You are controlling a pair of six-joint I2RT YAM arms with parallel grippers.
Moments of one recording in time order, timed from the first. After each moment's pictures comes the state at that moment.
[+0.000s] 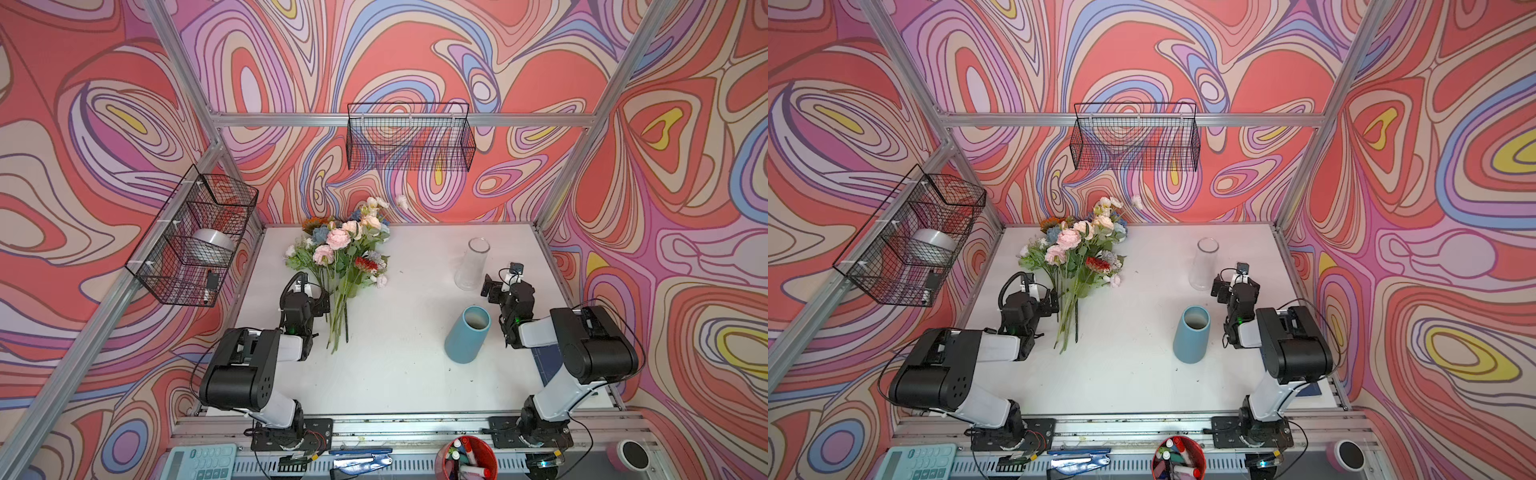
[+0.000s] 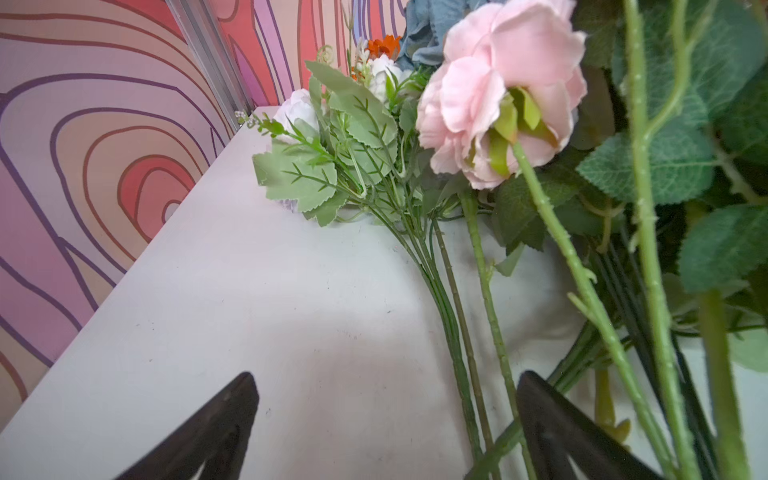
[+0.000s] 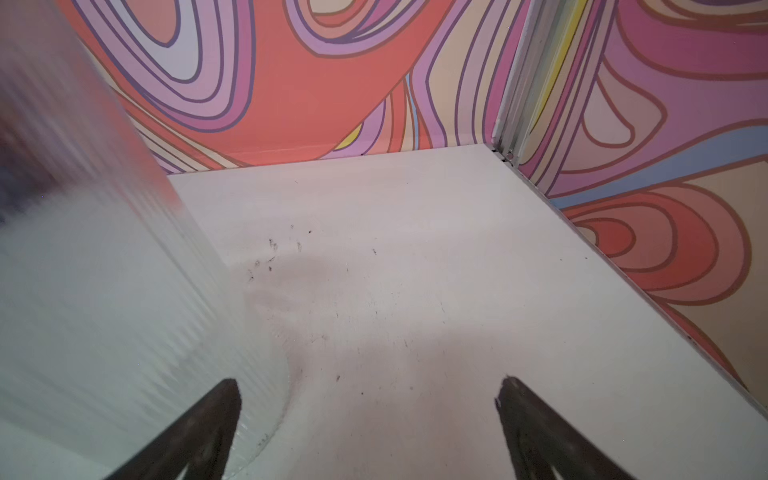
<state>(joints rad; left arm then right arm) -0.05 1.55 0.36 0.82 -0.18 0.00 0.03 1.70 0.46 0.97 0.18 0.07</state>
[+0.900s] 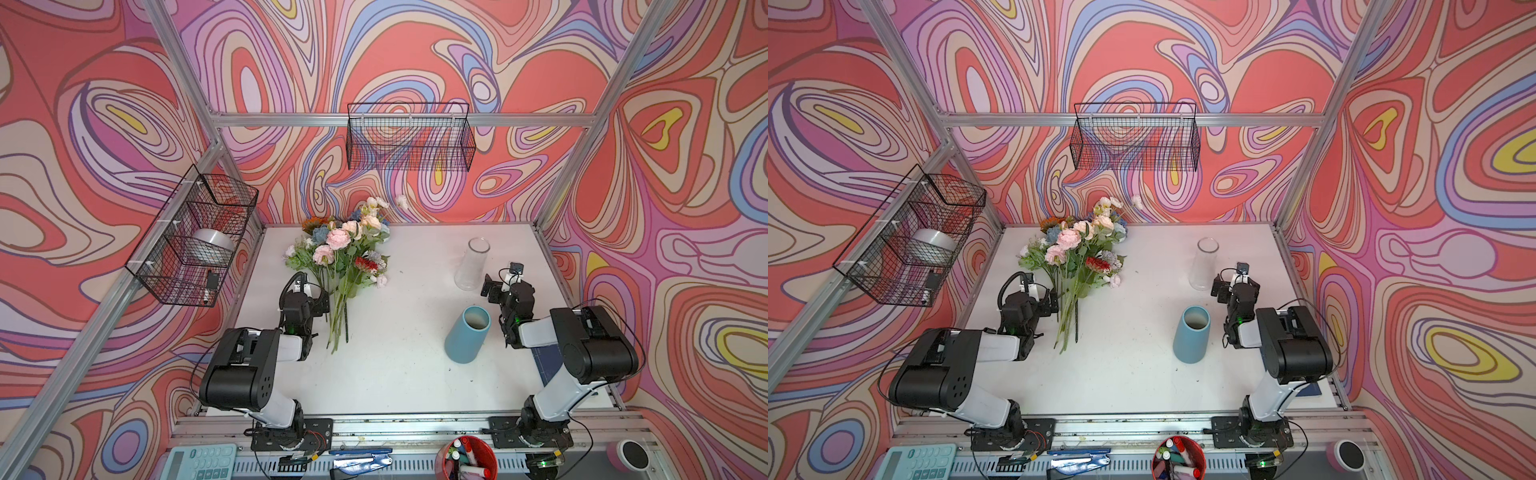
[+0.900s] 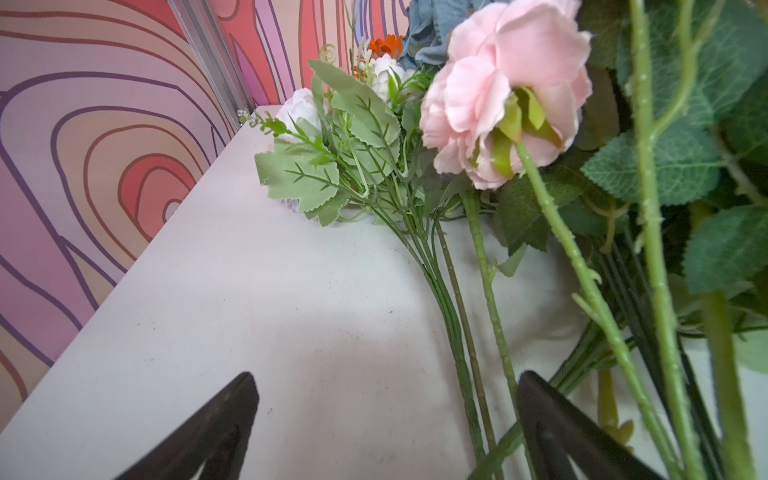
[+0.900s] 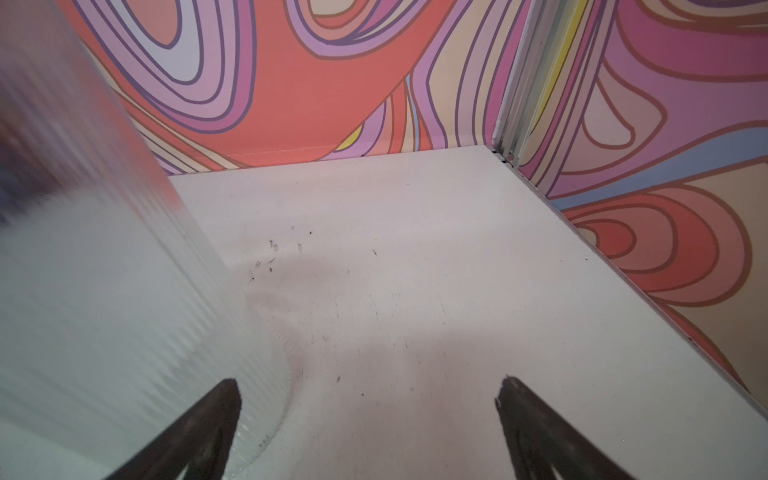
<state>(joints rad) -0.04 1.55 0.36 0.82 -0.17 -0.01 0.03 1.70 0.46 0.97 0.18 0.07</state>
